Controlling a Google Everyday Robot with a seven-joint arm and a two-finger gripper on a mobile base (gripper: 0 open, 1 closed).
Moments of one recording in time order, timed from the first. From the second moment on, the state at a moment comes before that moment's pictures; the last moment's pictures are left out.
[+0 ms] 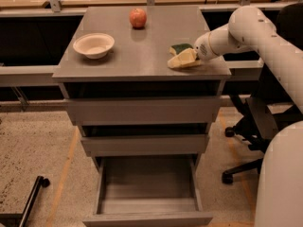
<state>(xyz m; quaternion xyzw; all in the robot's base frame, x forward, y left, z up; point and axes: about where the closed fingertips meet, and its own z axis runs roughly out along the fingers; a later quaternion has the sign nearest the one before) 0.788 -0.133 0.830 -0.32 0.84 0.17 0.40</state>
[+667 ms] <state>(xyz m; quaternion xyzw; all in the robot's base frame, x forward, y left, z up) 0.761 -0.128 0.851 -0.34 0.84 0.14 0.41</state>
